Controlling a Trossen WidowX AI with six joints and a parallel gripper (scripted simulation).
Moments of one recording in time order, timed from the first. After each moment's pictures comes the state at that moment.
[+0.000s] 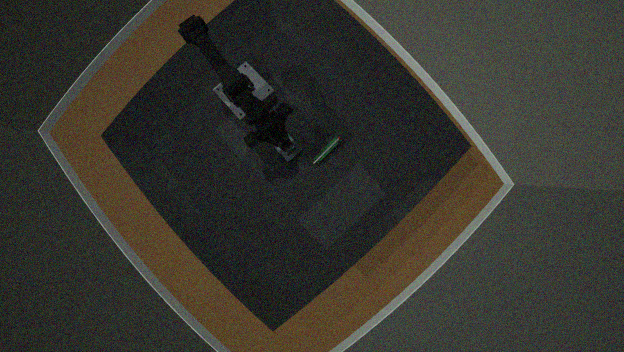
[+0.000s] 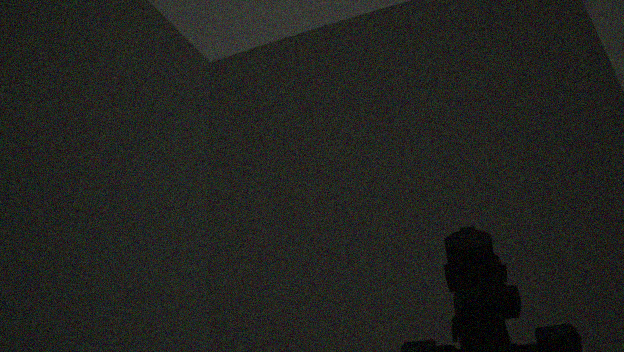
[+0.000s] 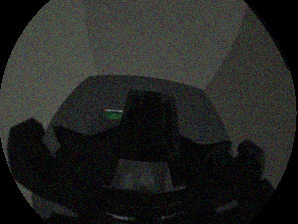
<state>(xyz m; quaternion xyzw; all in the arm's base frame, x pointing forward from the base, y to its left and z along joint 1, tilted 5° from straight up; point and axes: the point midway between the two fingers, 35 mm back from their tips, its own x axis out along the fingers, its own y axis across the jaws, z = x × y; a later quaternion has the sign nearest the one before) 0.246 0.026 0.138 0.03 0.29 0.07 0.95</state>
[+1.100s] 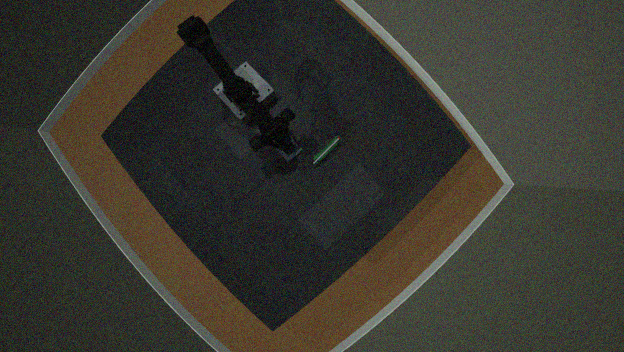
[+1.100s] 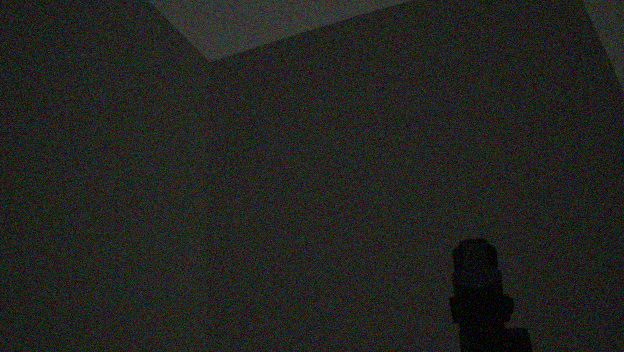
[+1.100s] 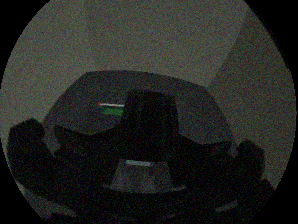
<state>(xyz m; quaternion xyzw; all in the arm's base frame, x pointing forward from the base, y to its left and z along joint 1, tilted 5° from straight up) 0.257 0.031 0.092 0.02 0.29 0.07 0.95</state>
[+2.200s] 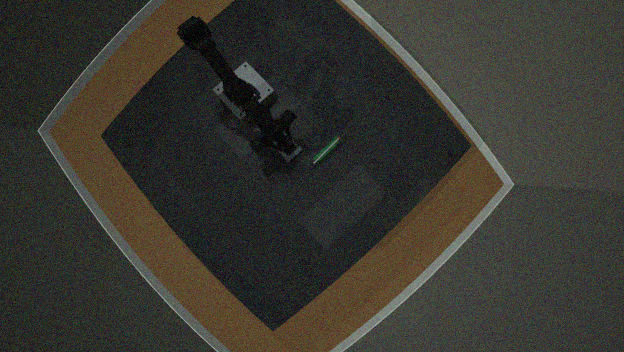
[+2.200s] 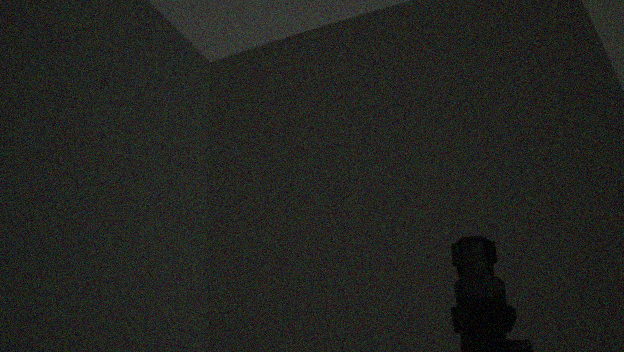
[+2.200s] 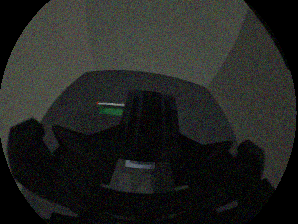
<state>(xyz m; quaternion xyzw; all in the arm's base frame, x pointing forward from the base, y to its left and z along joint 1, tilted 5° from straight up) 0.261 0.033 0.079 0.02 0.29 0.07 0.95</state>
